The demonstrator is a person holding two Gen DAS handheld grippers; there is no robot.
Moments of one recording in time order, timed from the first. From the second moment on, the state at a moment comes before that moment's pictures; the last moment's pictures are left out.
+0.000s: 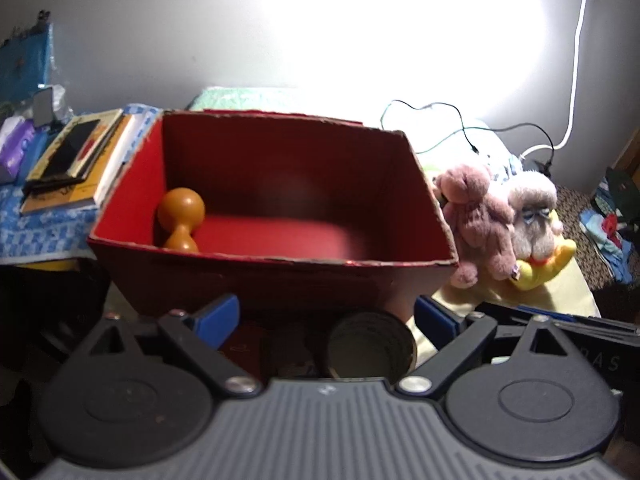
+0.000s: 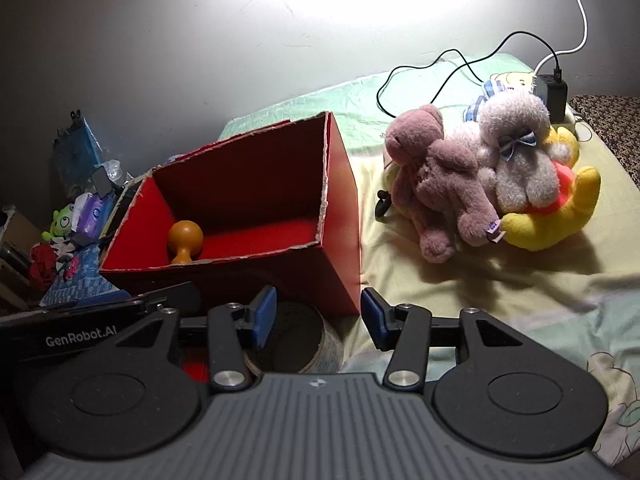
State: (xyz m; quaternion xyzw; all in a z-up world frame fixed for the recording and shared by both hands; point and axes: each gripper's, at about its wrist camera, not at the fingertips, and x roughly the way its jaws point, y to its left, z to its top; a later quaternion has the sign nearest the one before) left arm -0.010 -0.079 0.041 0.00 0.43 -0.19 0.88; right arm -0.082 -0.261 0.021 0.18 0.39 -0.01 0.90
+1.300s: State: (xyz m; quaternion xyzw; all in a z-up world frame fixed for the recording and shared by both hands) left arm 0.027 -0.096 -0.001 0.08 0.51 -0.13 0.85; right arm -0.026 -0.268 -0.032 0.22 0.48 0.02 0.85
